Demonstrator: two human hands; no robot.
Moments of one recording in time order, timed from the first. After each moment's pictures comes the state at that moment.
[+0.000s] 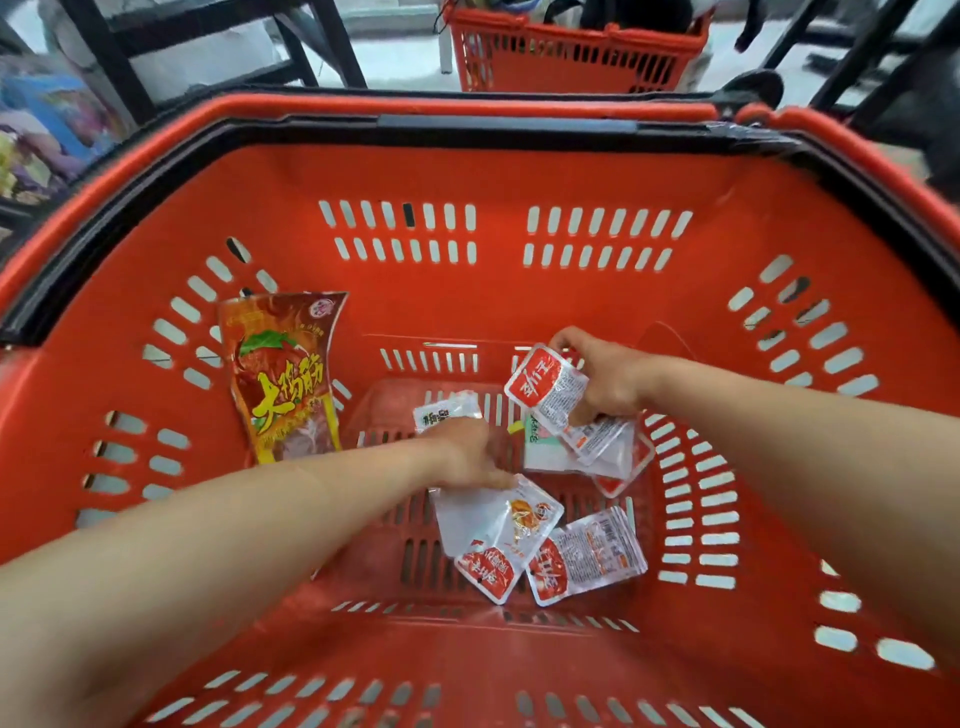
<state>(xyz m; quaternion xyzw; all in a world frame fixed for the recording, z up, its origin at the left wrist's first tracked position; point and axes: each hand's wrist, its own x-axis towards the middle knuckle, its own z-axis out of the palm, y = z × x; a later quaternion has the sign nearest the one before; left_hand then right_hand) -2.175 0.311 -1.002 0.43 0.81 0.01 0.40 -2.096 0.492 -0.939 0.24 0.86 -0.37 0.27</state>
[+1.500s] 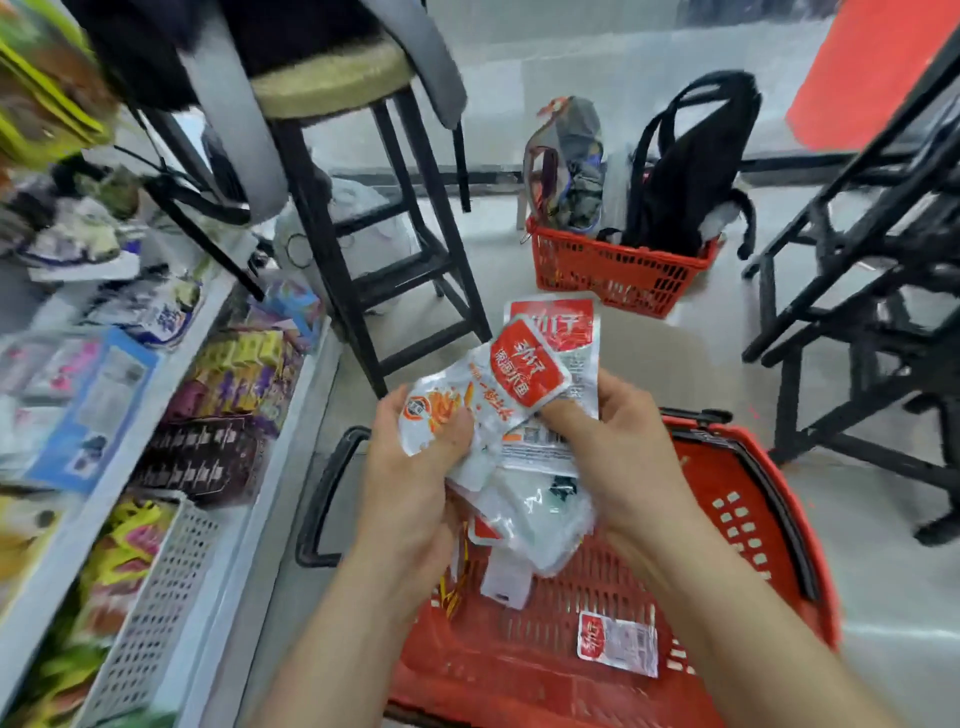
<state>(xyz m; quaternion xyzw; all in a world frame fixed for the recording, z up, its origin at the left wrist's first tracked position) -2.158 0.227 -0.571 -0.07 0.53 0.82 0.21 -2.105 0.352 -0.561 0.26 0.59 -0.75 -0.13</state>
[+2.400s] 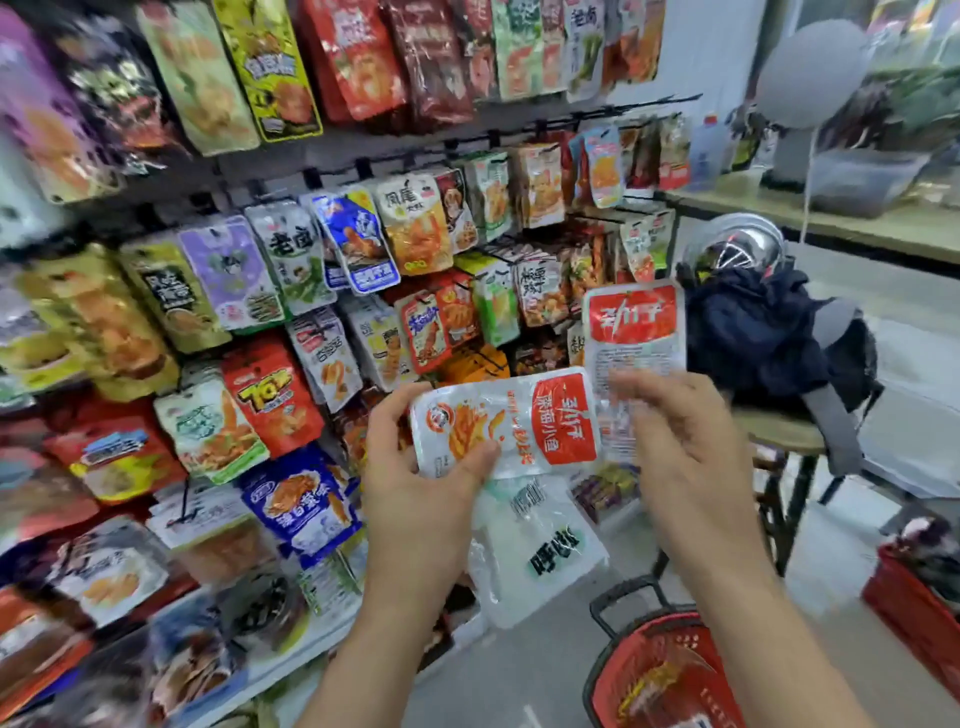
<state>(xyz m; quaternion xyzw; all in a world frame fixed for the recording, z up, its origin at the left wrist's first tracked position) -1.936 0.031 -0.040 -0.18 0.65 0.65 -0.35 -2.015 0.177 -0.042 -0.22 0.73 -0.64 -0.11</state>
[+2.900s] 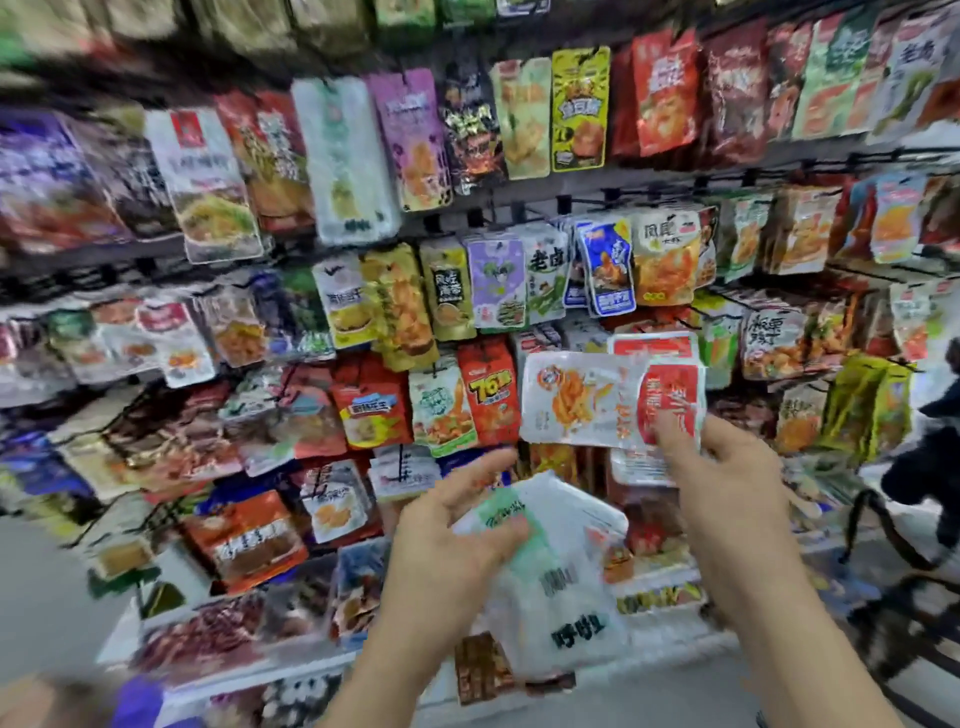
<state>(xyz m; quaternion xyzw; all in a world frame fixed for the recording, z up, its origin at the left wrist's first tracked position) -1.790 -0.100 -0.020 -0.29 0.70 0.59 -0.30 -1.959 0.003 -0.037 -0.24 0.66 -0.71 0.06</state>
